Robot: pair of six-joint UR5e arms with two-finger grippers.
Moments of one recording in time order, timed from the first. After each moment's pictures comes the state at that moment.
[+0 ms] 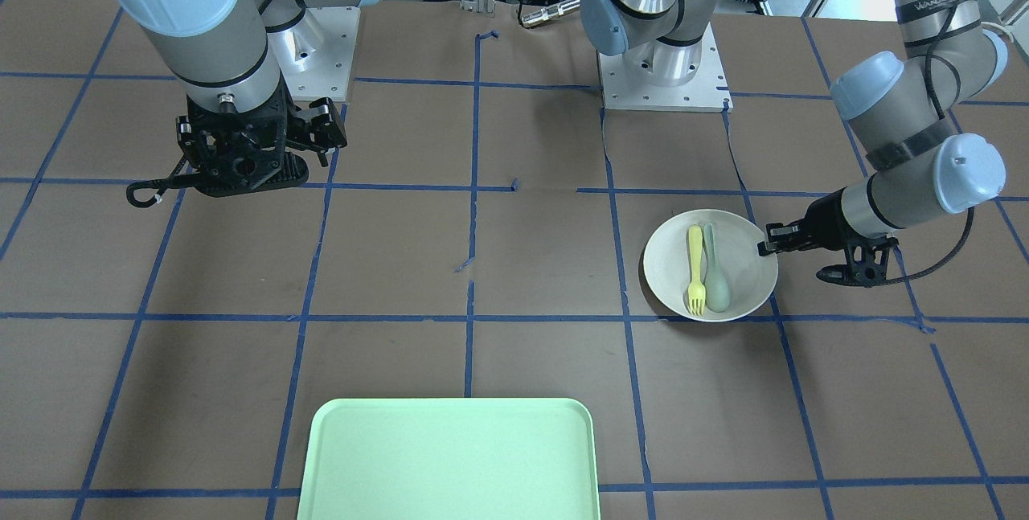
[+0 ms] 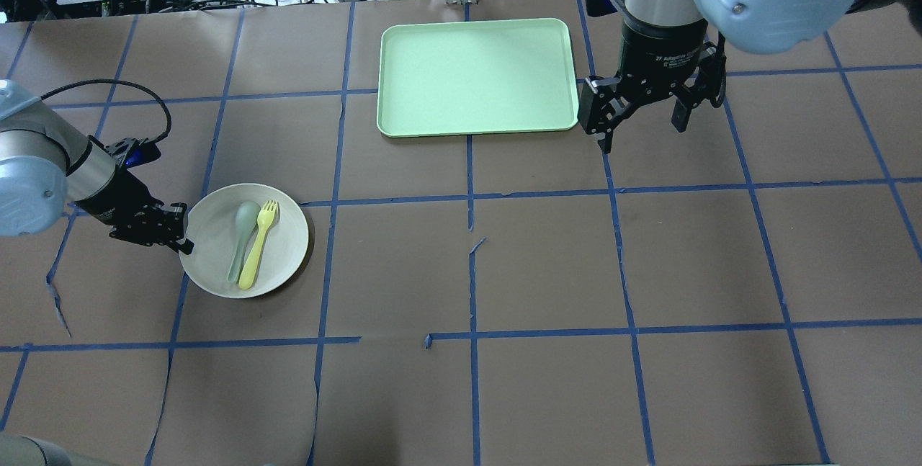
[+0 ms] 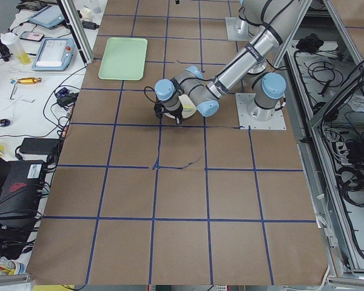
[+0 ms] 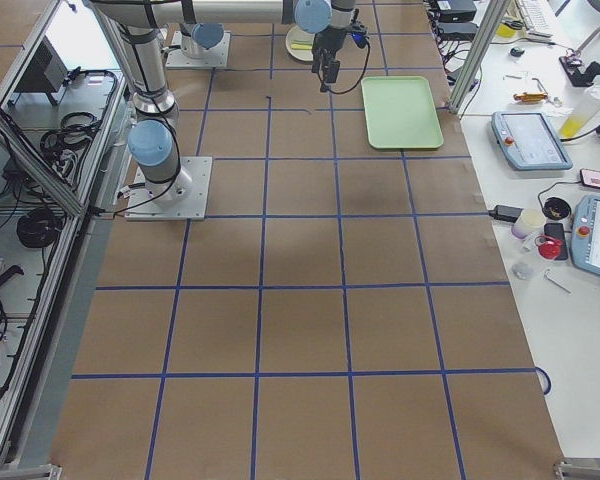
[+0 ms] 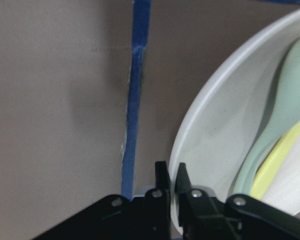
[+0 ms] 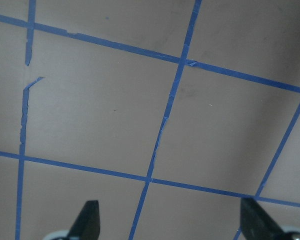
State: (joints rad) left arm -1.05 -1.83 -1.95 -1.23 1.46 0.44; right arm 1.68 -1.43 1.49 -1.43 -1.66 -0.13
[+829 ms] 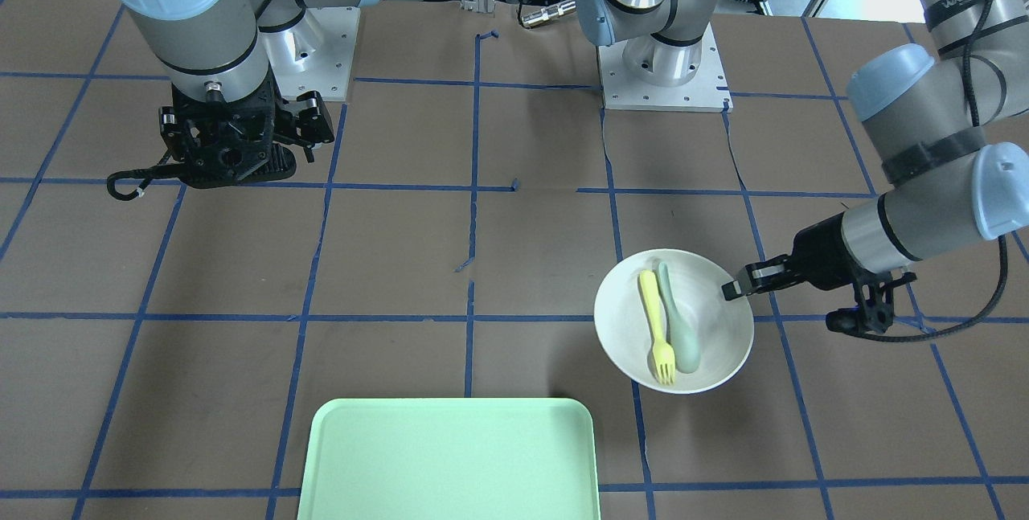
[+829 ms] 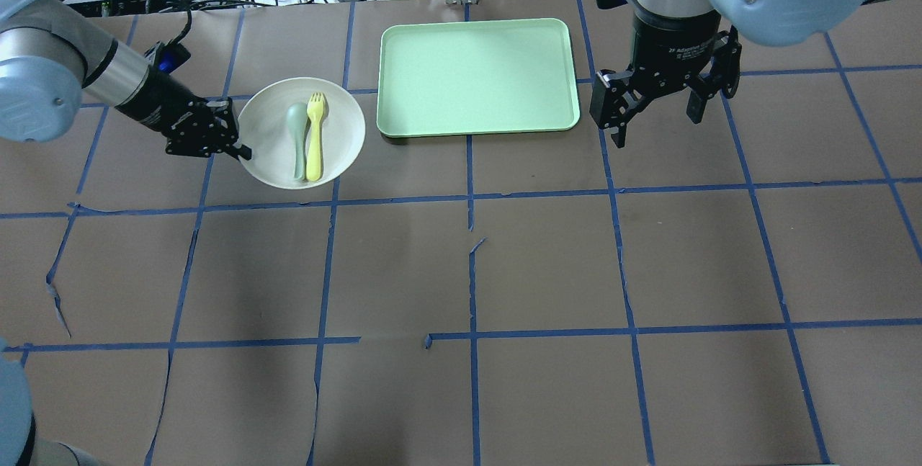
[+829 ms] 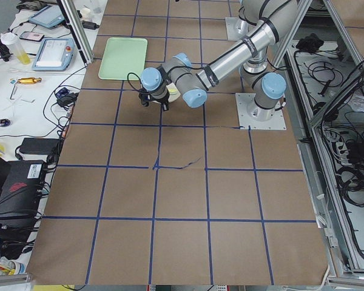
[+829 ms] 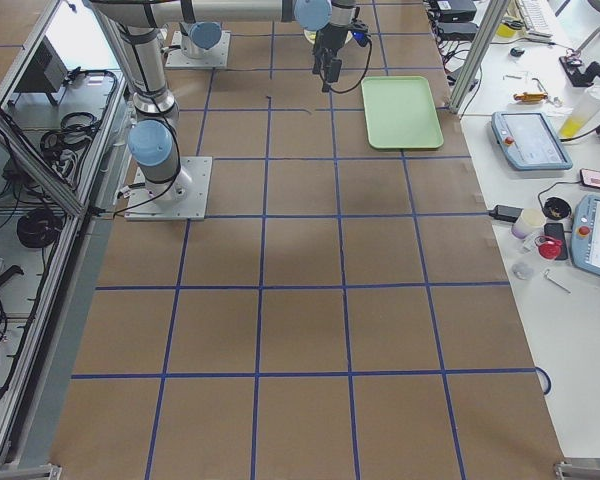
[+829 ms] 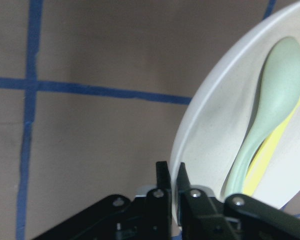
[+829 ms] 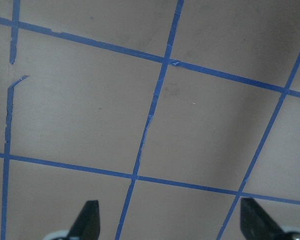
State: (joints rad) left arm -1.27 -1.90 -1.67 -1.32 1.15 0.05; right arm 1.67 -1.44 1.47 -1.42 -1.69 -0.13
